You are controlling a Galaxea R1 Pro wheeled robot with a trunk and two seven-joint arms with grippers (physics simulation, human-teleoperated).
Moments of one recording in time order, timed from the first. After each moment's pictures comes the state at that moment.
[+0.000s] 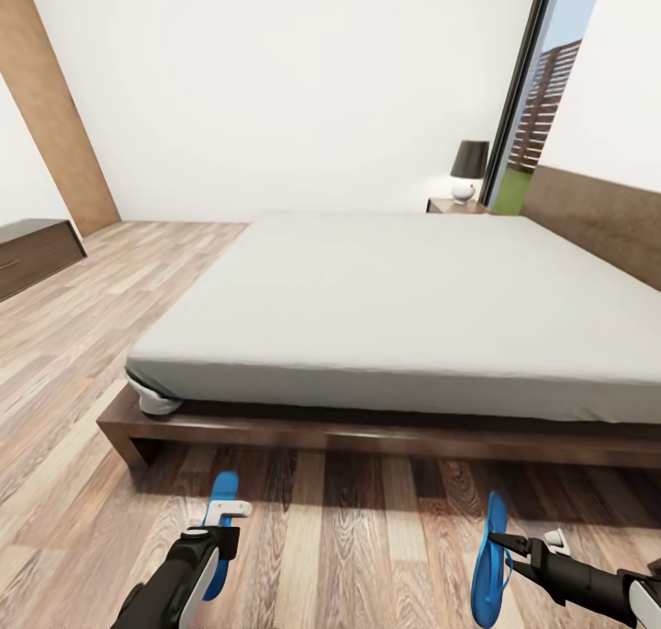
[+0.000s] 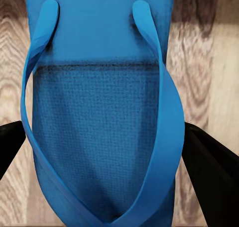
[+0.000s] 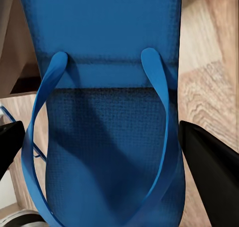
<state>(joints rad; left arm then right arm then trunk) -0.41 -0.05 0.01 -0.74 -0.06 0.48 0.13 -0.45 -0.44 -0.12 -0.37 -0.48 0.67 0.98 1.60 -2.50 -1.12</state>
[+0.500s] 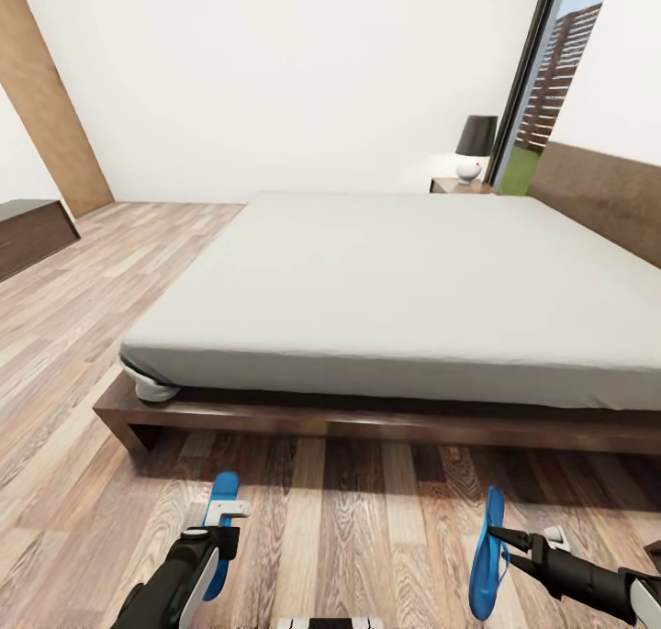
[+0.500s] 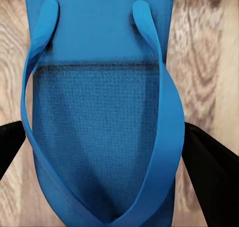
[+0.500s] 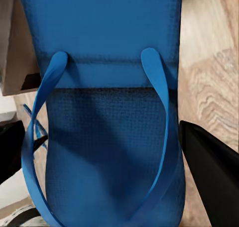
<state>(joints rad) -0.41 -0.05 0.01 -0.74 -0.06 0.48 0.13 -0.45 -0.44 -0.12 -0.37 -0.48 0.67 1.05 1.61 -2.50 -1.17</state>
